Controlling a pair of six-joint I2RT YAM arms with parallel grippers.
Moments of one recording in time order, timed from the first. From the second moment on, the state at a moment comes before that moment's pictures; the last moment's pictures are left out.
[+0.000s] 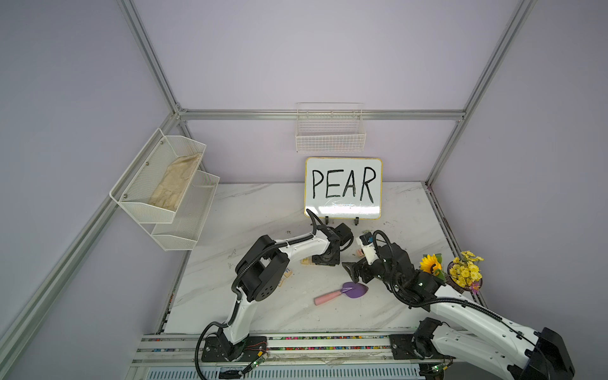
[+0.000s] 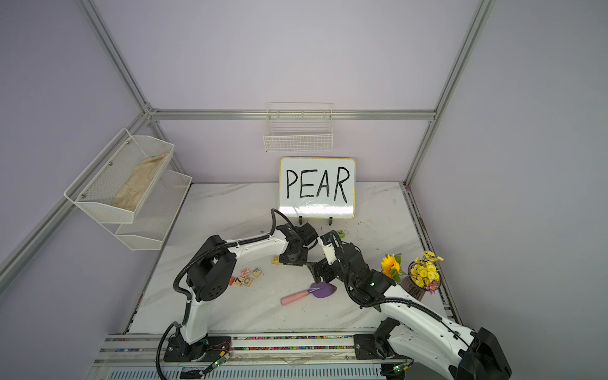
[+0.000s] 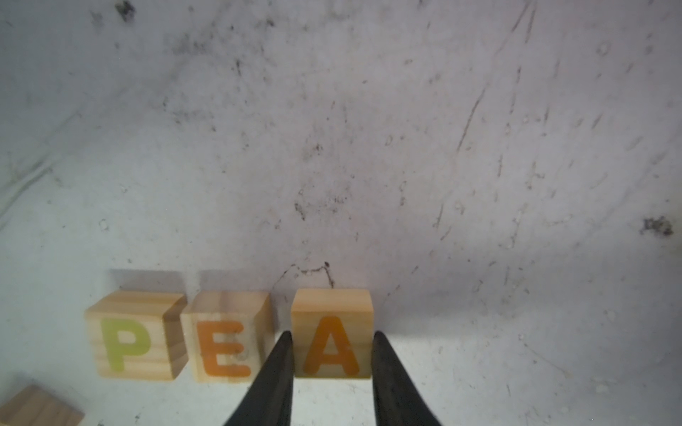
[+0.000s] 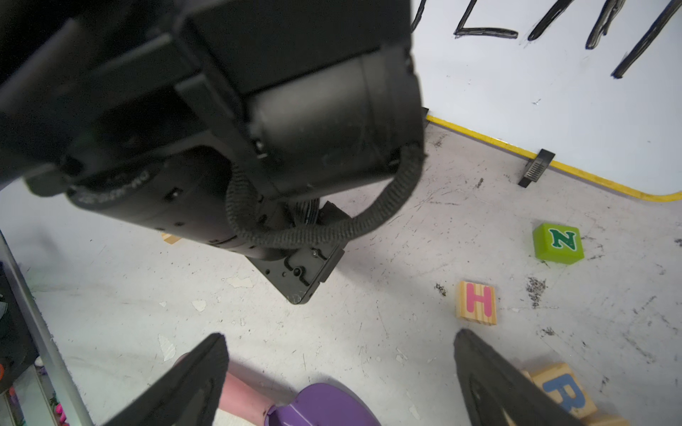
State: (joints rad) left arm -0.85 2.08 1.56 -0.88 -0.19 -0.79; right arm 0.73 0.93 0.56 -0.18 -0.02 0.17
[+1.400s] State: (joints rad) left arm -0.86 1.87 1.62 -0.85 -0.27 -0.64; right arm 0.73 0.97 0.65 -0.19 0.26 0.24
